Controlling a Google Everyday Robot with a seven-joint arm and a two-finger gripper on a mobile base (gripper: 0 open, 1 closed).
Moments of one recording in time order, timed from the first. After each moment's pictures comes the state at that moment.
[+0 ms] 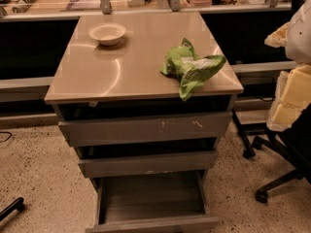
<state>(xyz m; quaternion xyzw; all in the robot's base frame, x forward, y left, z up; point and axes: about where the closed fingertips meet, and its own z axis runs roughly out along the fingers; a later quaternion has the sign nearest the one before) 0.438 -0.217 0.976 -0.60 0.78 -0.03 0.16</state>
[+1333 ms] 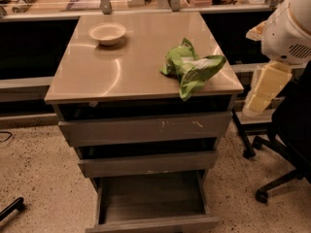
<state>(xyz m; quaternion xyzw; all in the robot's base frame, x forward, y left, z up) 0.489 -0.202 0.959 -0.61 0.76 -0.04 0.21</state>
